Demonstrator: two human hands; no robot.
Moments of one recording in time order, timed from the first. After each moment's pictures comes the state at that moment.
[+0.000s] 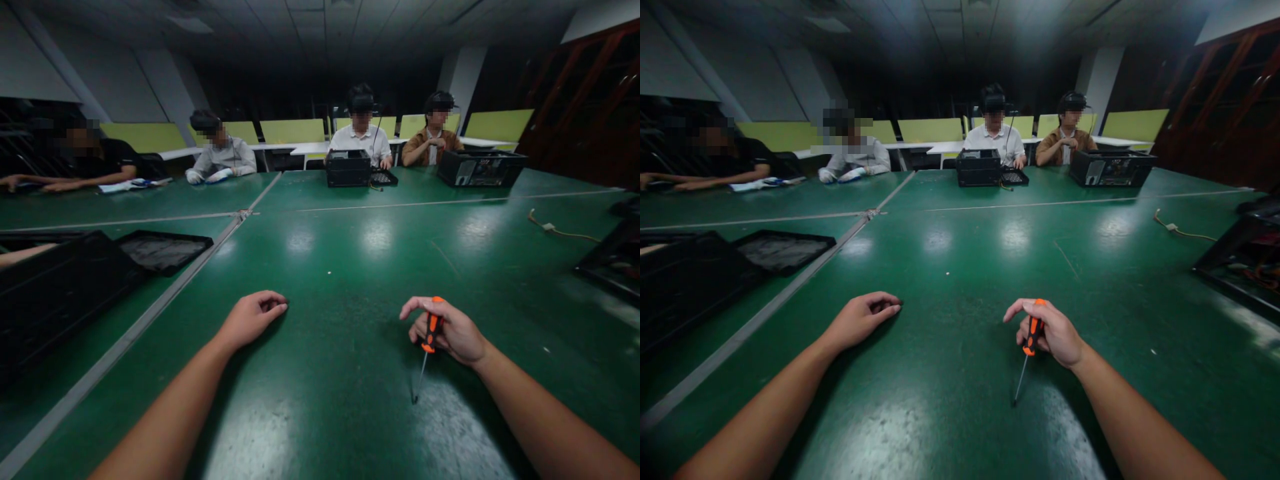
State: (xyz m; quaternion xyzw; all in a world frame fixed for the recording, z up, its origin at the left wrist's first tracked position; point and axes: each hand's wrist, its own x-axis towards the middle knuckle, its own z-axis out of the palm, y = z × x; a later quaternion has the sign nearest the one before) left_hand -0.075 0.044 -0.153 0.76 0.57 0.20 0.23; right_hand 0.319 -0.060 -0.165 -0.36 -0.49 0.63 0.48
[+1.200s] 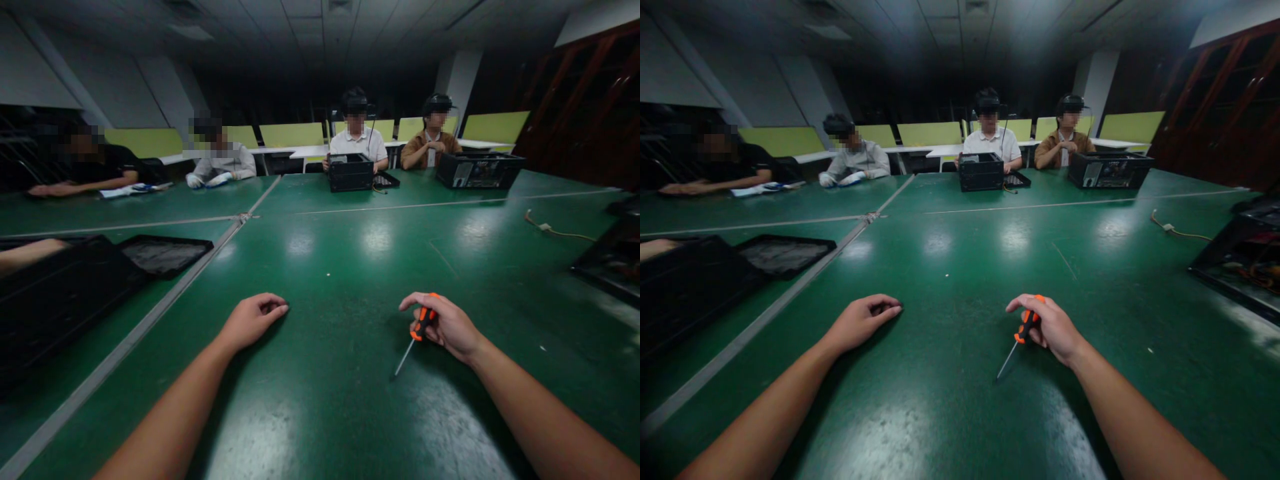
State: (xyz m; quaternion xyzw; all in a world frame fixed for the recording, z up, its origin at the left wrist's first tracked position) left_hand -0.075 0.043 -0.152 0.77 0.58 0.18 0.21; right_hand 0.321 -0.056 -0.162 -0.47 -0.44 0.58 0.49
